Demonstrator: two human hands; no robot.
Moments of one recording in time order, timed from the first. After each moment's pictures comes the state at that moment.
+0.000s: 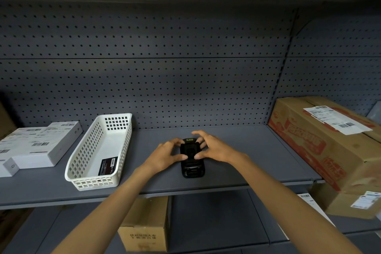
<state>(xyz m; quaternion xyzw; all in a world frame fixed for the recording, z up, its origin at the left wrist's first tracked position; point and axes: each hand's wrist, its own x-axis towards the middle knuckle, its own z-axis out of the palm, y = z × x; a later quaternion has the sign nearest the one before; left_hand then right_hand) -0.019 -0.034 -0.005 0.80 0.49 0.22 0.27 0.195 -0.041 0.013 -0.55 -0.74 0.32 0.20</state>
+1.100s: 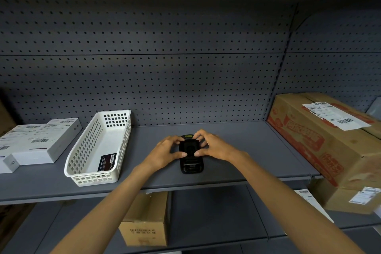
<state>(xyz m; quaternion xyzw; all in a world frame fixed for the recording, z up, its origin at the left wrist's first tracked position) -0.017 -0.039 -0.010 0.79 0.49 0.24 0.27 0.201 -0.047 0.007 -0.55 -0.75 0.31 0.19</state>
